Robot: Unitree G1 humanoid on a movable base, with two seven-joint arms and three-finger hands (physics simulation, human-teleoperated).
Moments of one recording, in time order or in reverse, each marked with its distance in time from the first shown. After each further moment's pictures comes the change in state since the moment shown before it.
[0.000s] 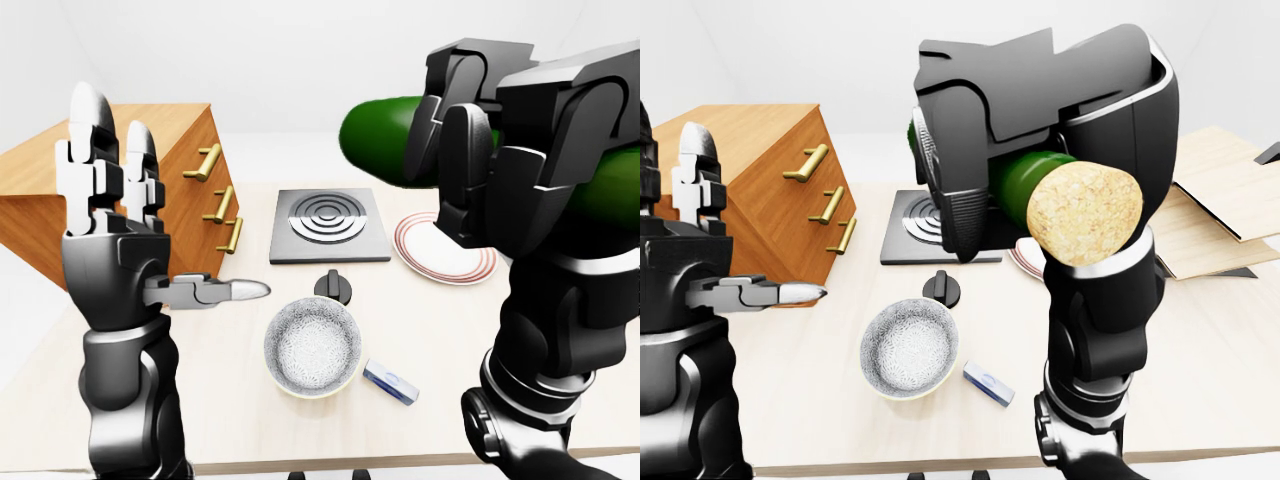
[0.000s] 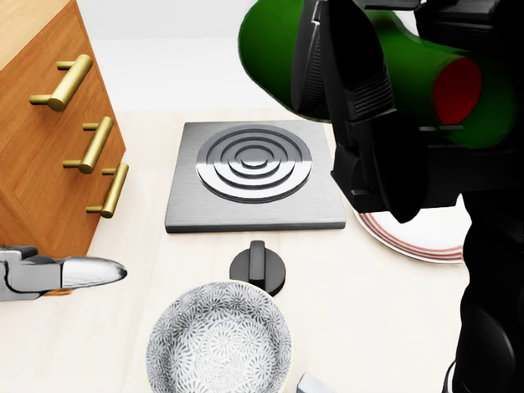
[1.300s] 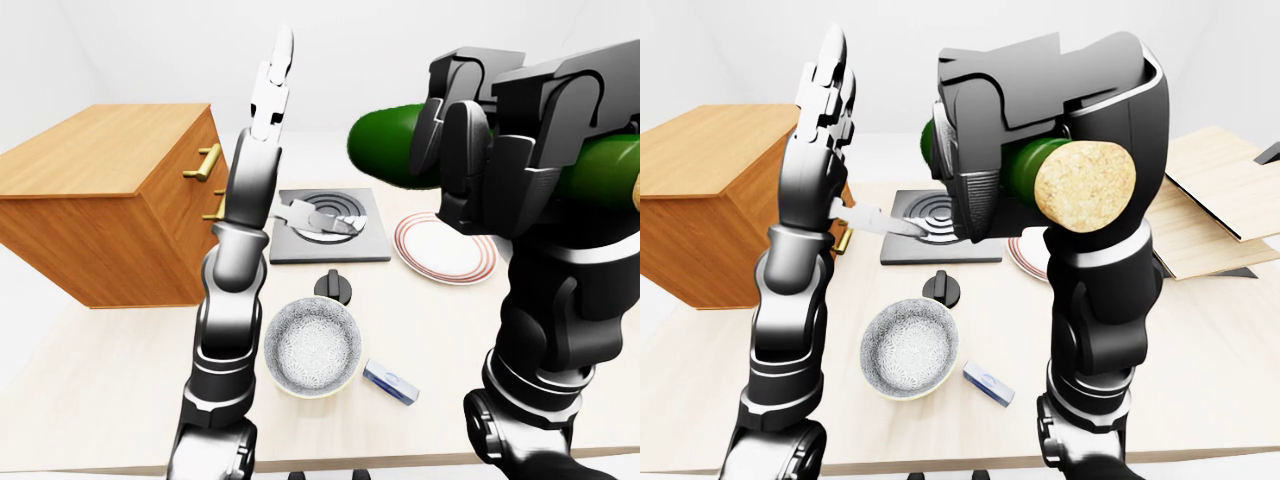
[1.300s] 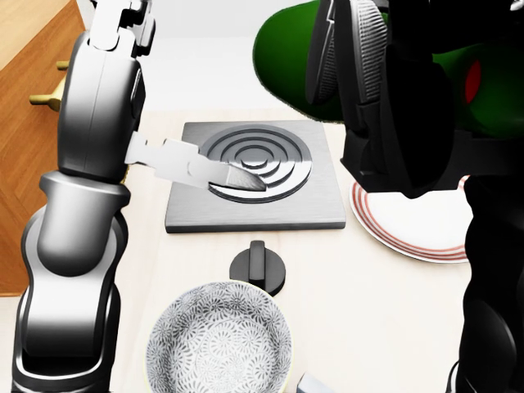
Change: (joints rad) left arm -0.470 -0.103 -0.256 0.444 0.431 0.000 -0.034; right arm 0.017 -0.008 -0.021 0.036 0.011 0.000 -0.005
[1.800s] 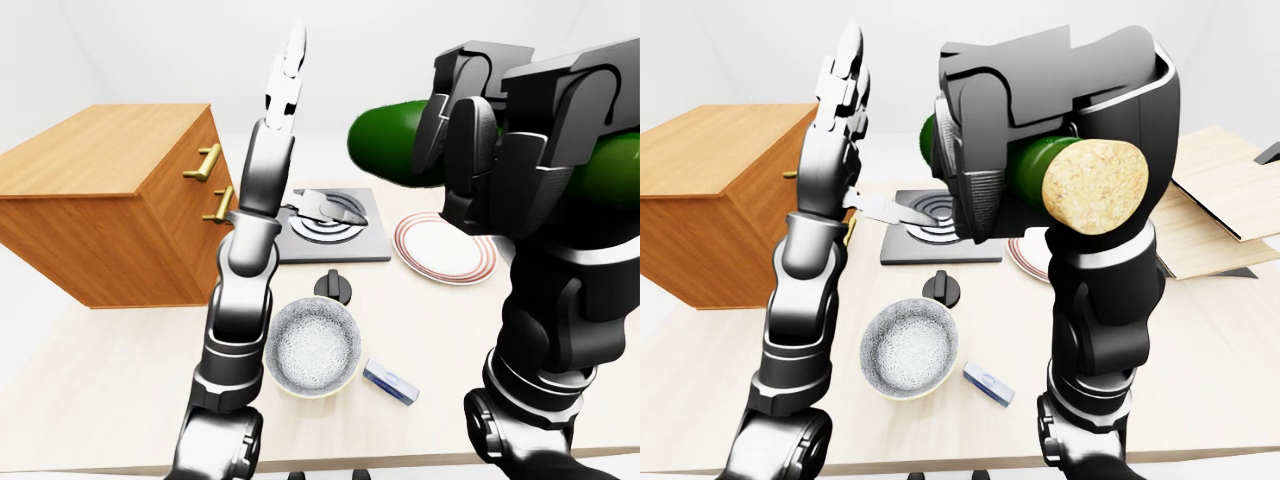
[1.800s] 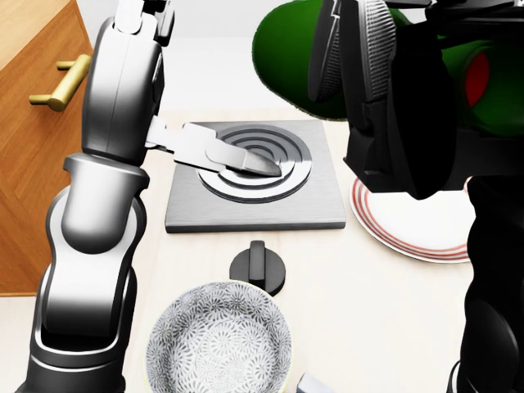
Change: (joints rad) left arm -0.072 -0.017 -0.007 0.111 -0.013 0.000 0.032; right arm -0.004 -0.002 -0.001 -0.008 0.006 0.000 -0.011
